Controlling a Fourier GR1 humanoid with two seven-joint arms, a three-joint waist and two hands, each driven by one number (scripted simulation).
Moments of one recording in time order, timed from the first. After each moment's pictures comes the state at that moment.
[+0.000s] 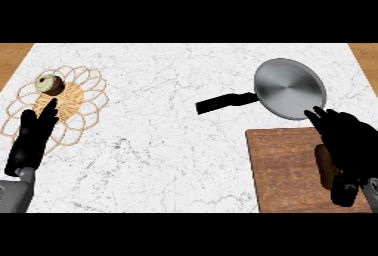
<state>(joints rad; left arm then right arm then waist) -0.15 0.49 -0.06 -1.29 0.09 0.19 0.22 -0.31 -0.84 0.49 -1.91 0.53 0.53 0.86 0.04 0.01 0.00</state>
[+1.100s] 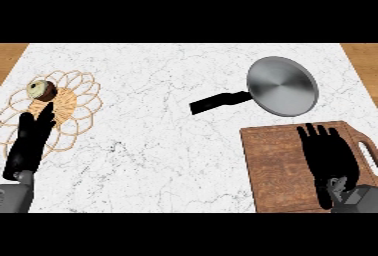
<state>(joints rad) -0.13 0.44 0.03 -1.28 0.02 0.16 0.23 -0.22 -0.65 0.52 -1.71 0.85 0.63 0.80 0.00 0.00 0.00</state>
